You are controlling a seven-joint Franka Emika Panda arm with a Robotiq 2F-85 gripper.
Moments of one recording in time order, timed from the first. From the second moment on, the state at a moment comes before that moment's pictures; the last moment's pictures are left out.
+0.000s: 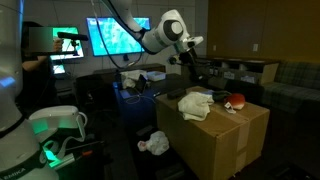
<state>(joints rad) 0.19 0.31 -0.02 -1.88 -0.45 2.50 0.85</state>
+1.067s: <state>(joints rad) 0.19 0.59 -0.15 -1.65 -0.49 2.60 0.90</state>
